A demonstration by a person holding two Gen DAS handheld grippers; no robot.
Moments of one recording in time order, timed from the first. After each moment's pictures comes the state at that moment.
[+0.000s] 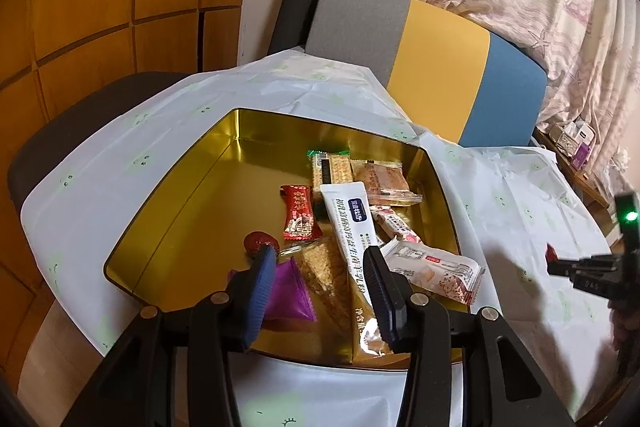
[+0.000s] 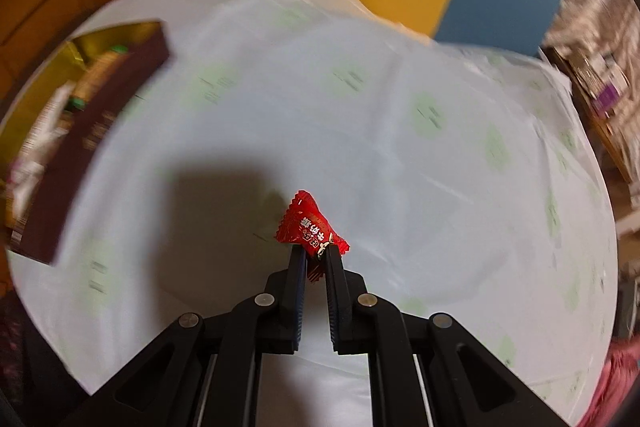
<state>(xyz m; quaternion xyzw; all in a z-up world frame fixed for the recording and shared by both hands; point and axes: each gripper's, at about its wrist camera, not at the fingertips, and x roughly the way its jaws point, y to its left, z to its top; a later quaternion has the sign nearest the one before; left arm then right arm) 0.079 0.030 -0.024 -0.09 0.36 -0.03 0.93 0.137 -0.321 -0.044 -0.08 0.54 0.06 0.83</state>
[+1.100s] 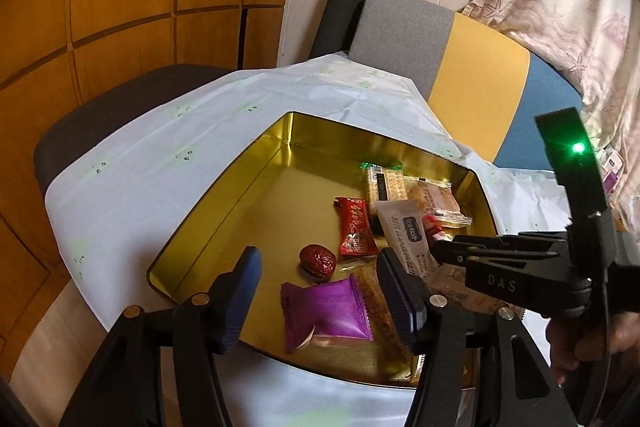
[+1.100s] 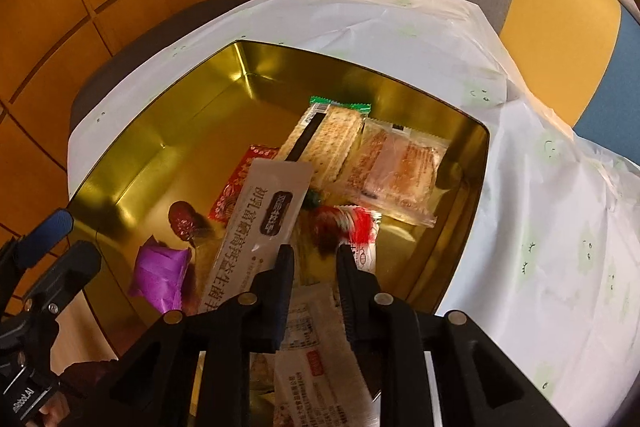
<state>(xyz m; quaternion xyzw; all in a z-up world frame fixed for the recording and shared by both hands) 0.086 0.063 -0.026 -0.11 0.35 0.04 0.93 0.192 -0.087 -0.039 -0.09 0.51 0.23 0.82</state>
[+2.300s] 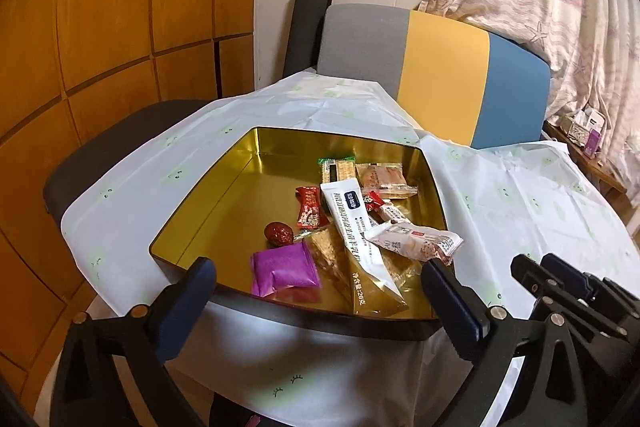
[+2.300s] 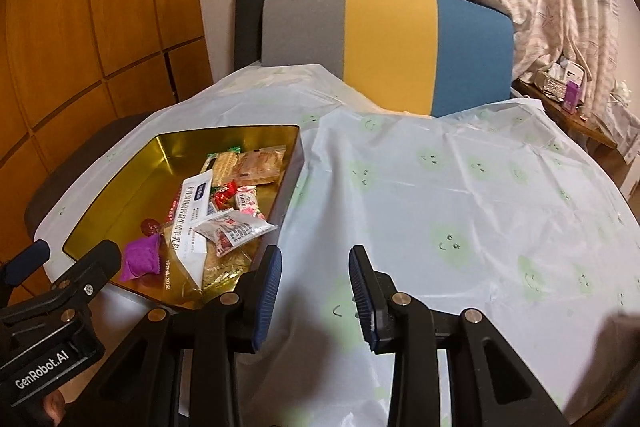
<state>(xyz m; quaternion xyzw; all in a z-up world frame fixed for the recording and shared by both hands) 0.020 0.007 -0.004 -0.04 0.32 0.02 0.95 0.034 -0.172 0.006 0.02 0.37 0.01 0.93</state>
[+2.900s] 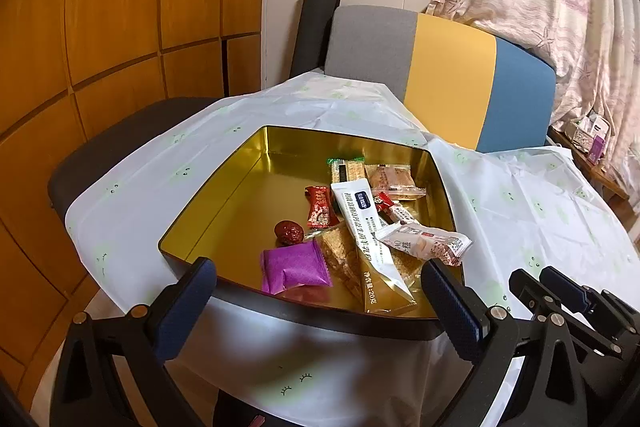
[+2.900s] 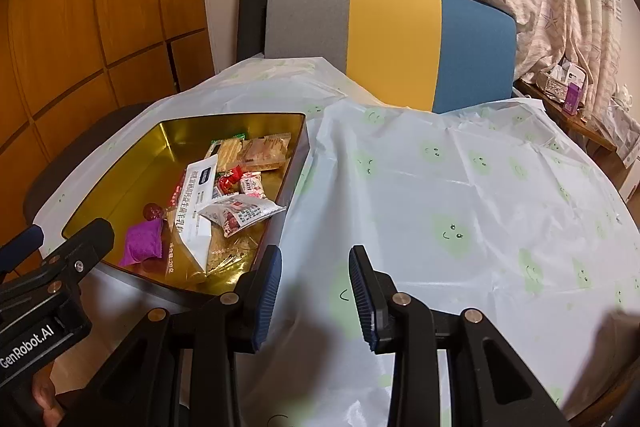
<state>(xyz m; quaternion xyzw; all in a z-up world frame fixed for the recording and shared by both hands) 0.018 0.014 -0.006 -0.05 0.32 0.03 0.95 0.025 -0.163 0.000 0.01 0.37 0.01 0.93</state>
